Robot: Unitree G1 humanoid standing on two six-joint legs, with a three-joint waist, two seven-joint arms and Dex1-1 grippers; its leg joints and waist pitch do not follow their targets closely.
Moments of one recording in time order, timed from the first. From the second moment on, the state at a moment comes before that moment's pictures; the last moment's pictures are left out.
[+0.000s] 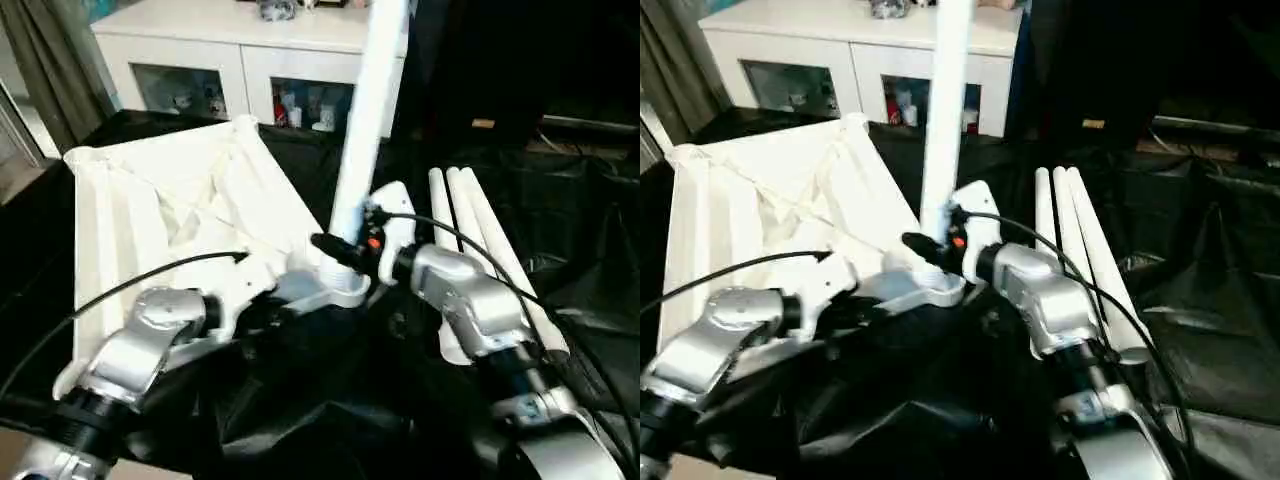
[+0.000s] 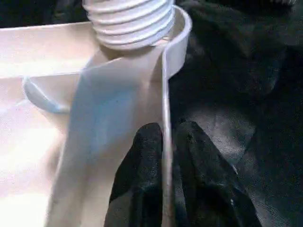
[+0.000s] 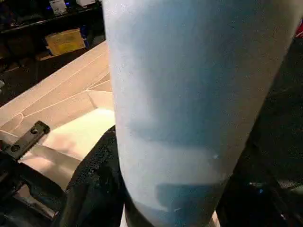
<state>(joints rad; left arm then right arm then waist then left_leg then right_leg) -0.37 0.49 -0.29 0.20 -0.08 0.28 -0.93 -0.60 -0.13 0.14 0.39 0.26 0.40 0.66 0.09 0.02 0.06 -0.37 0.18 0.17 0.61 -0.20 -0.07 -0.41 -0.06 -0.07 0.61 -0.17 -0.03</state>
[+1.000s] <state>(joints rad) -0.41 0.49 -0.30 0.29 -0.05 0.24 -0.98 -0.63 -0.15 0.14 0.48 0.20 0.36 0.69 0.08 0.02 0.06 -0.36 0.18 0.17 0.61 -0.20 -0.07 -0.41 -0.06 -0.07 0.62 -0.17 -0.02</state>
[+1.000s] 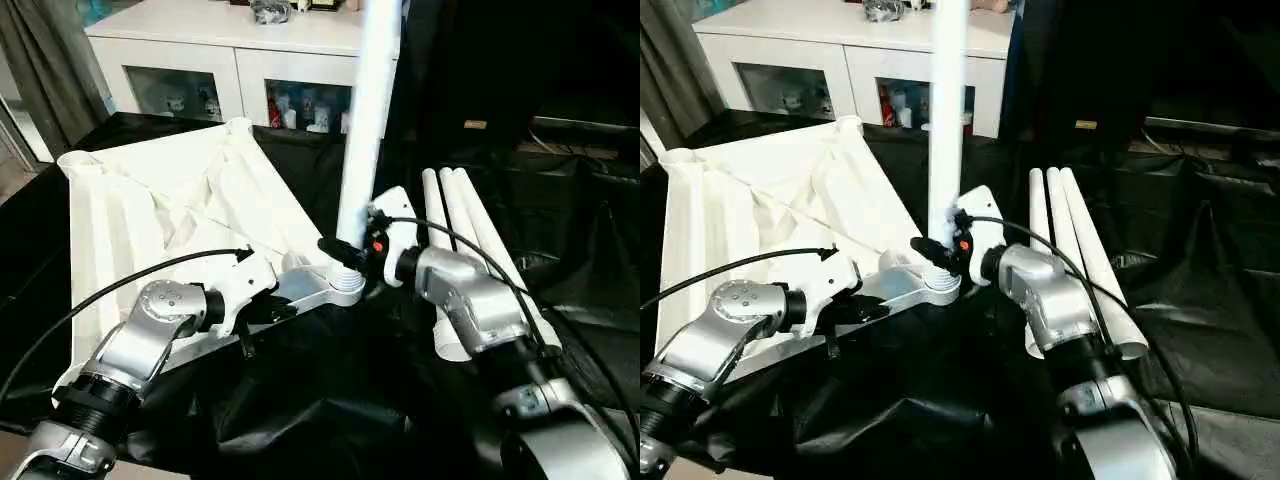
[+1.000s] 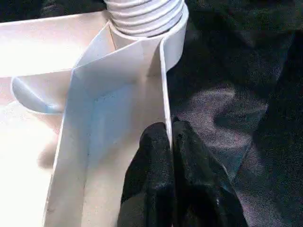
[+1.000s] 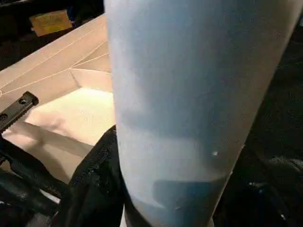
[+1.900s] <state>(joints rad) -0.43 0.50 -0.30 0.33 -0.04 0.22 -1.02 -0.66 -0.14 0.01 0.61 0.32 0.43 0.74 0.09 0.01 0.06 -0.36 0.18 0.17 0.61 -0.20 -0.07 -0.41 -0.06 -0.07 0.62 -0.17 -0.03</state>
